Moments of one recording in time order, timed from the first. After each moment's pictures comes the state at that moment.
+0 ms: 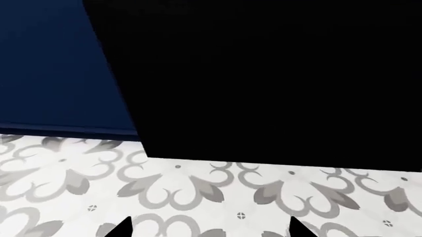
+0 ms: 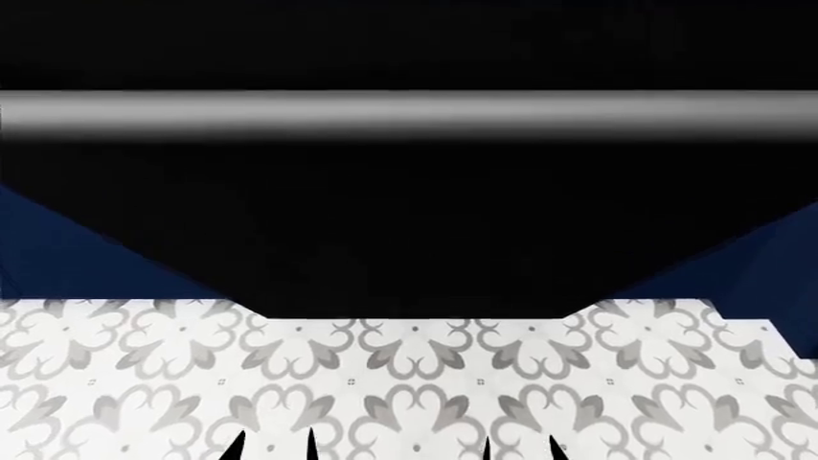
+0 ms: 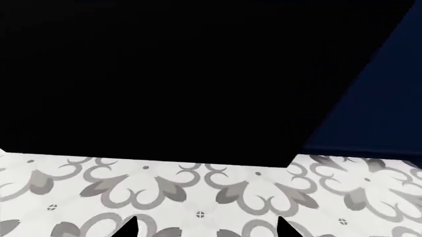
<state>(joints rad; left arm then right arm) -0.23 -0.01 -0.18 -1.31 -0.01 0.99 0.18 0.20 0.02 -0.20 1.31 0.00 -1.05 0.19</state>
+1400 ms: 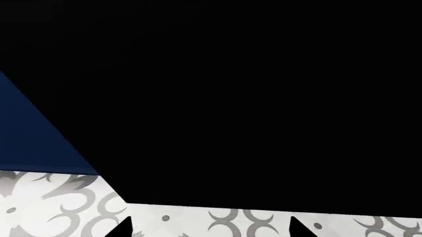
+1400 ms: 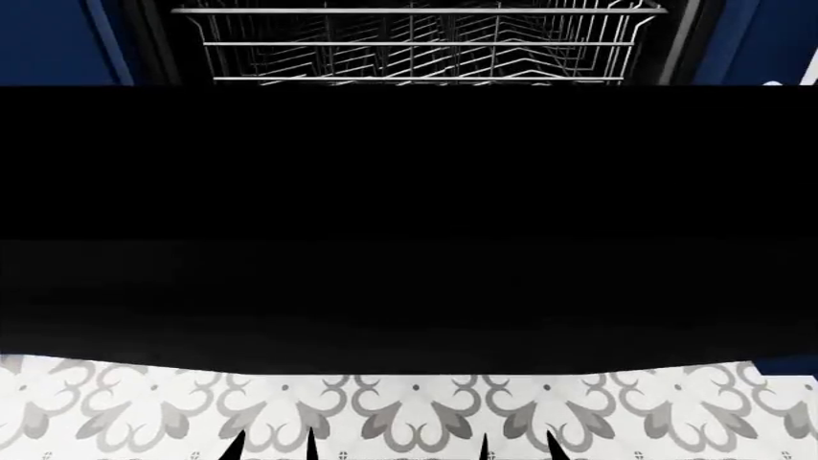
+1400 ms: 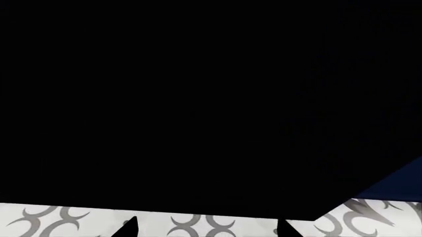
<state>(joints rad) -0.23 -0.01 -0.18 -1.31 -0.01 0.99 0.18 0.20 0.02 -0.21 1.29 0.00 -1.05 0.19</state>
